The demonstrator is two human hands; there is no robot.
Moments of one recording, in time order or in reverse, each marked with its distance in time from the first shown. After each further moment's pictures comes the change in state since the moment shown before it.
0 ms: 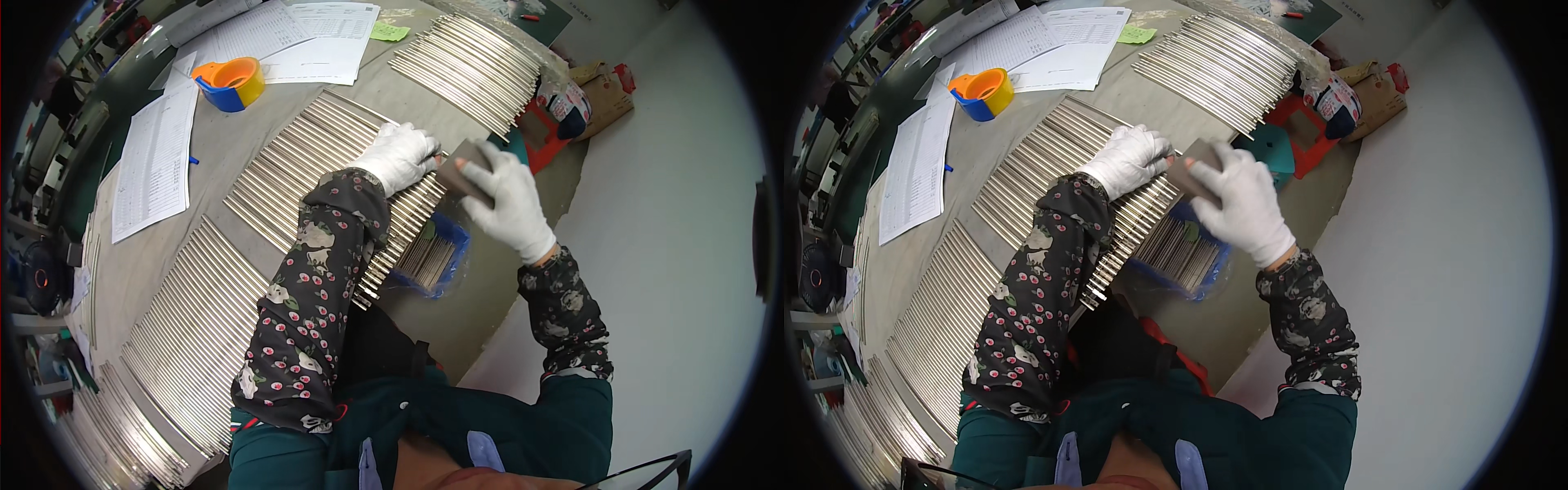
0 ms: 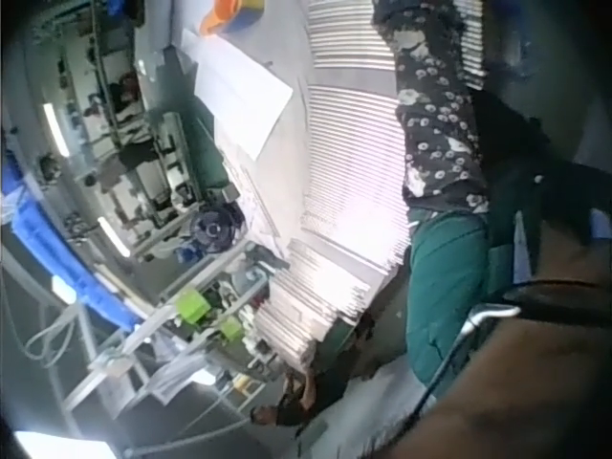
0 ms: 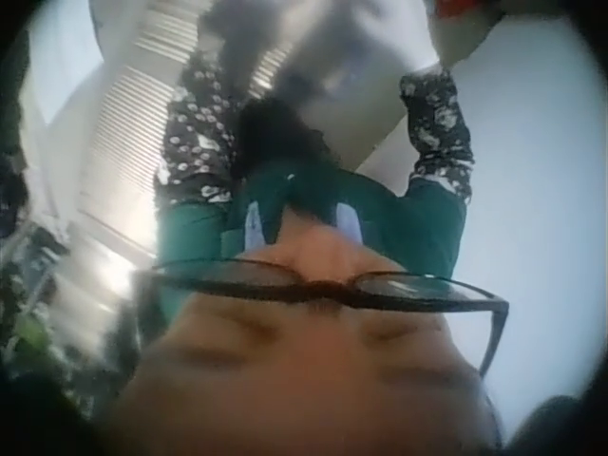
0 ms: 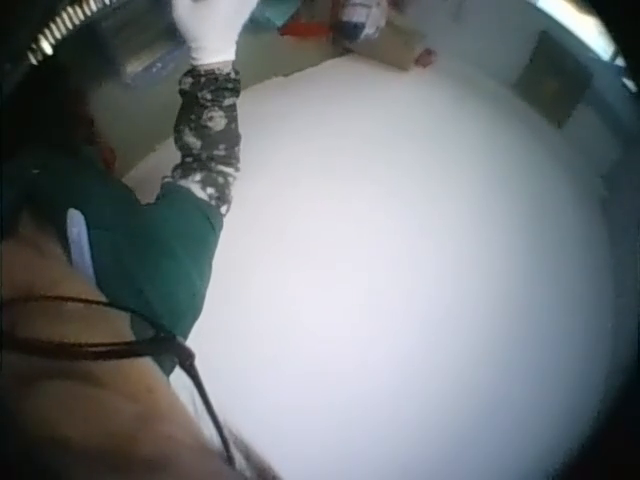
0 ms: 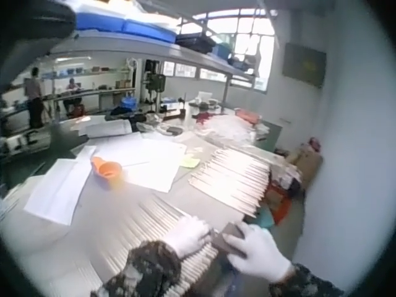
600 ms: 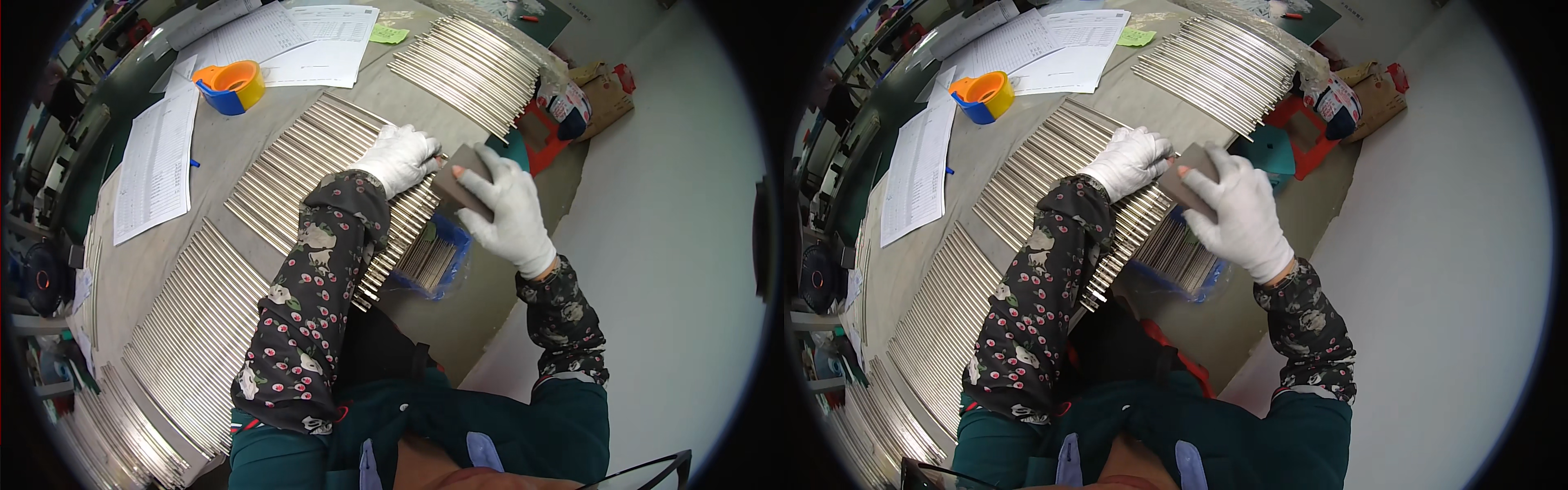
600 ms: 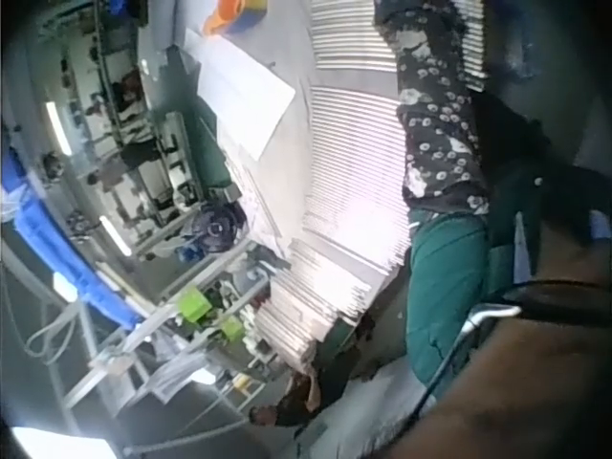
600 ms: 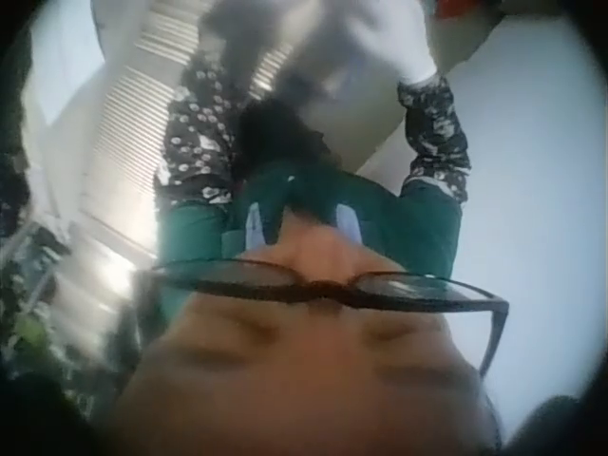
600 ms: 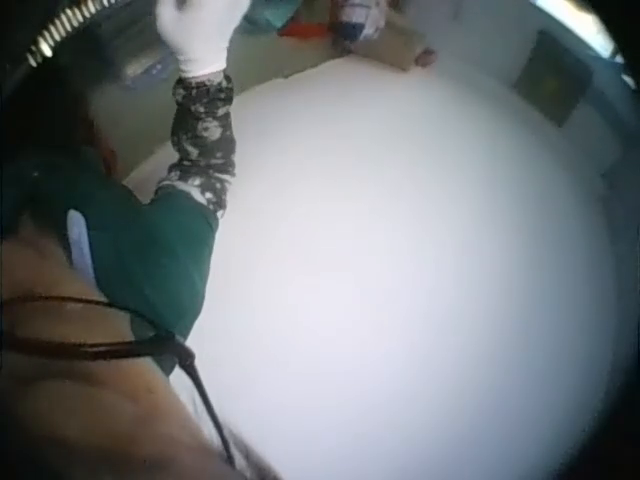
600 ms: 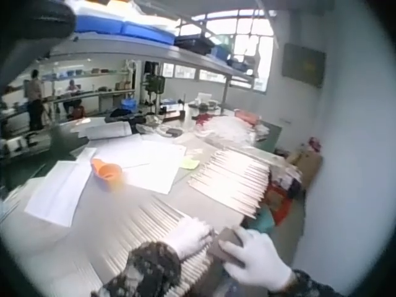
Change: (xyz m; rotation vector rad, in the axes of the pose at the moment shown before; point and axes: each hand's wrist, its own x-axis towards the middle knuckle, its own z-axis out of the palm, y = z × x) left_hand -0.001 0.001 0.002 0.005 0.050 0.024; right_hand -0.002 -0.018 -0.012 -0.036 -0.008 0.007
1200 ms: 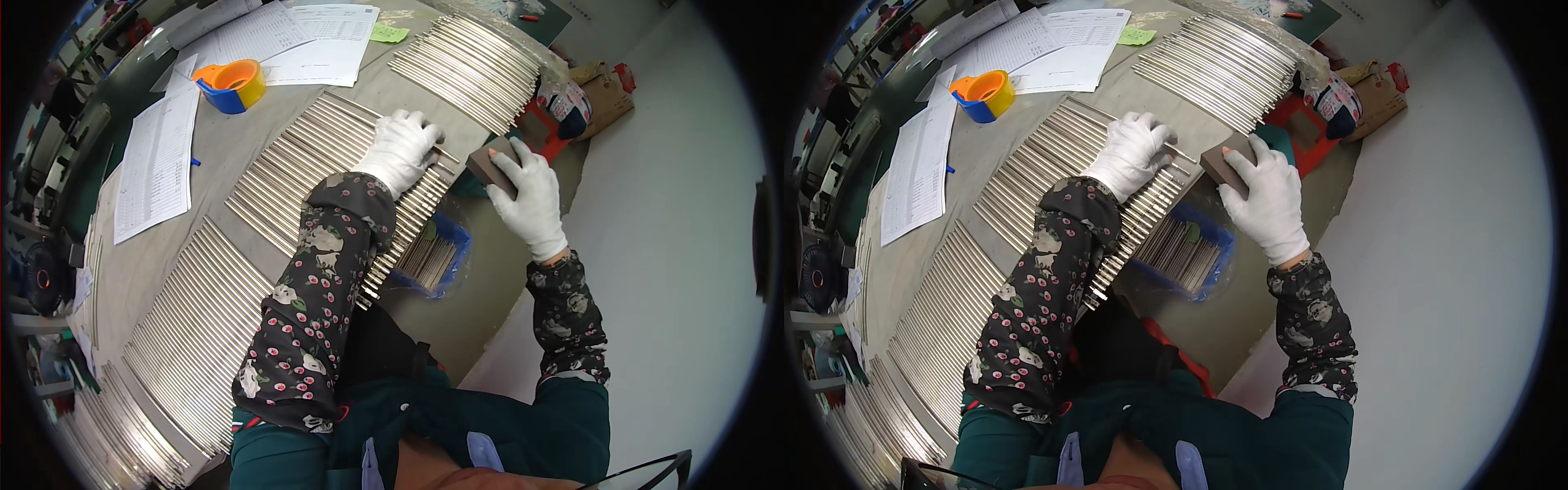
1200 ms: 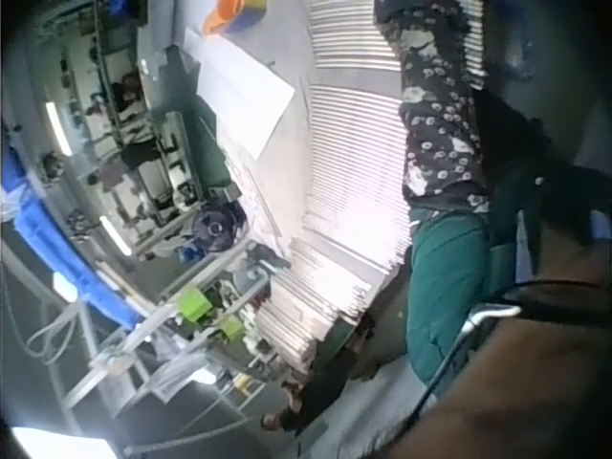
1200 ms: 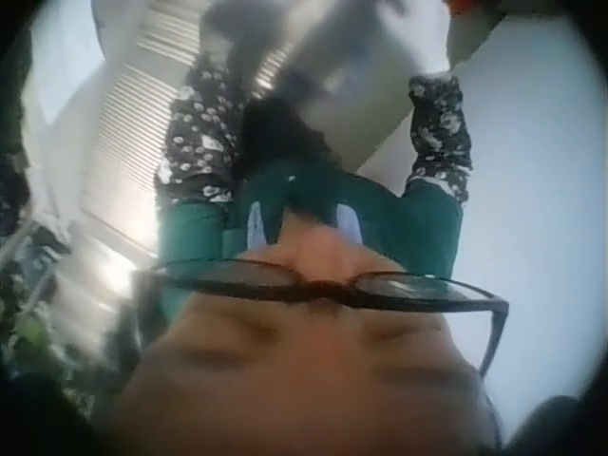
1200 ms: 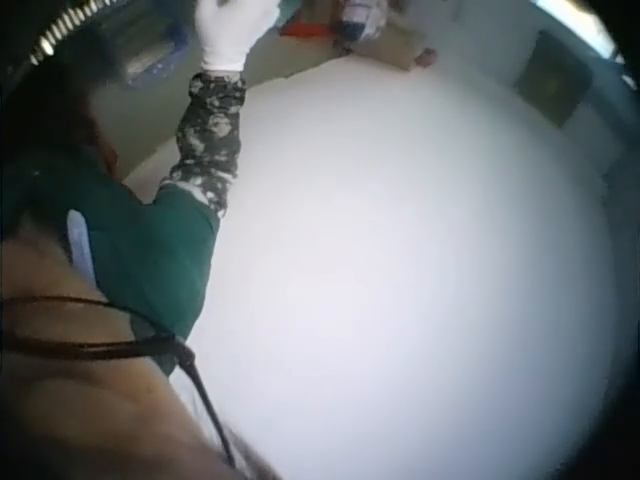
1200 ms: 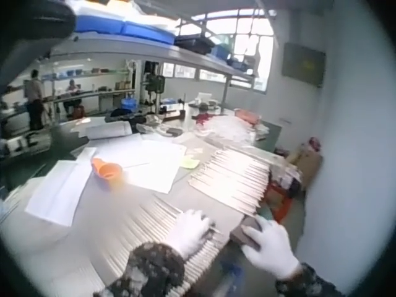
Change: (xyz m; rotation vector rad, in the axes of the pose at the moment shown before) left_hand 0.001 0.002 0.007 0.140 0.320 -0.026; right_hand -0.011 0.031 0.006 -0.144 0.008 0.239
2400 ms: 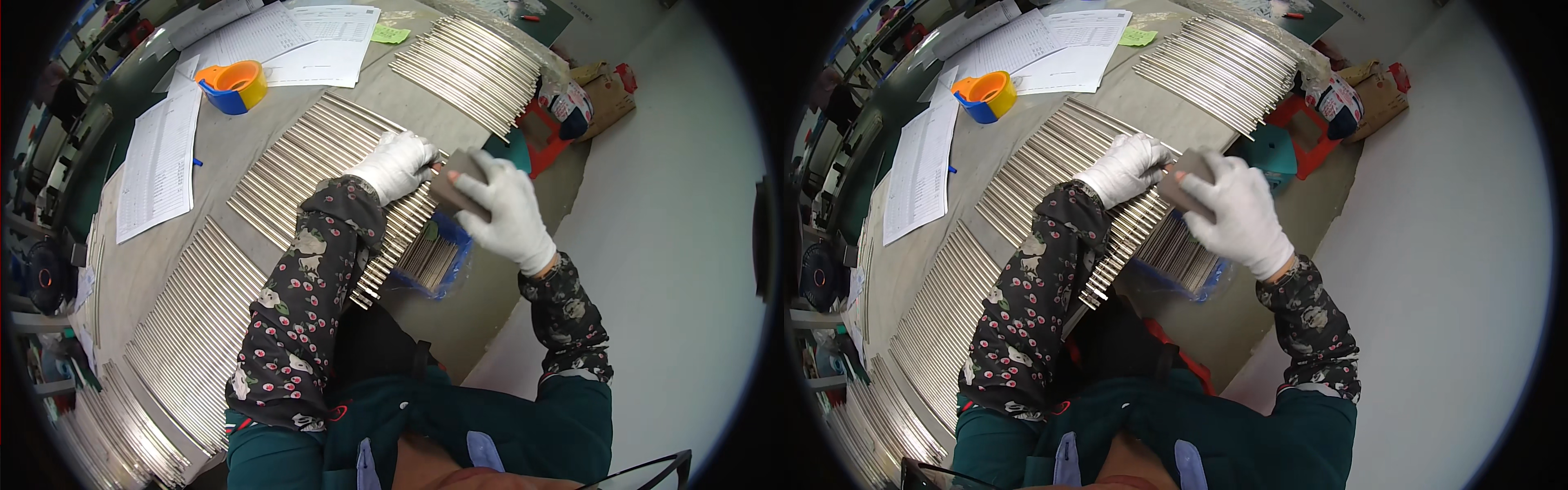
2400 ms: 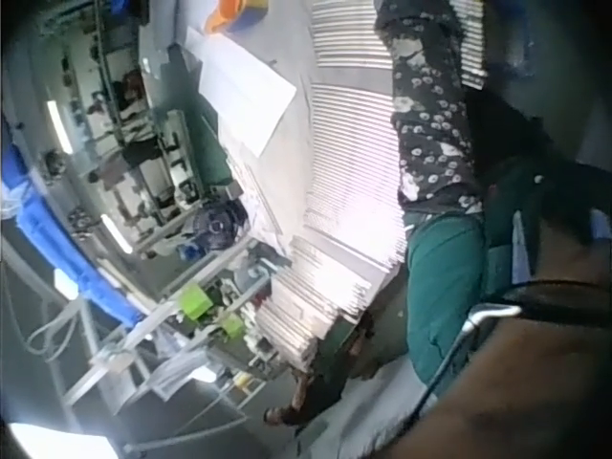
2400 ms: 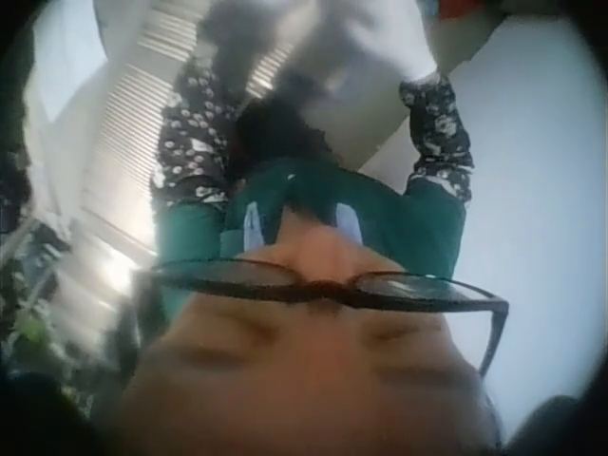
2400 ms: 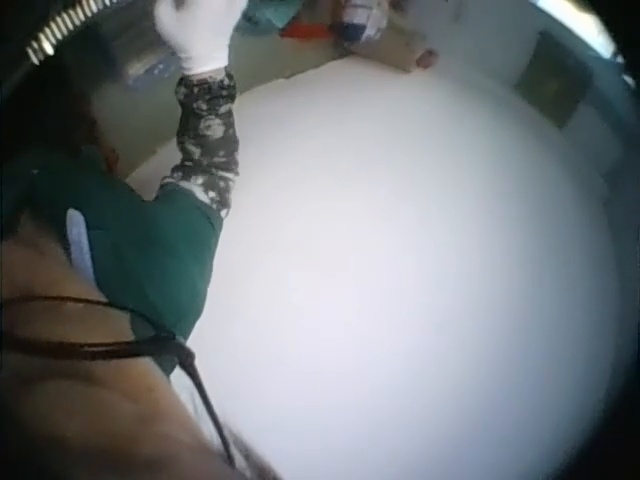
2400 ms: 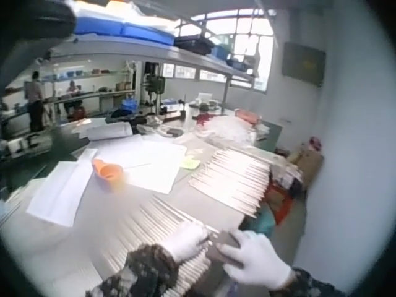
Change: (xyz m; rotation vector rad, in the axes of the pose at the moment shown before) left_hand -0.007 -0.004 -0.009 -0.173 -0.351 0.036; right_hand 0.007 -0.031 -0.009 0.189 -0.035 -0.301
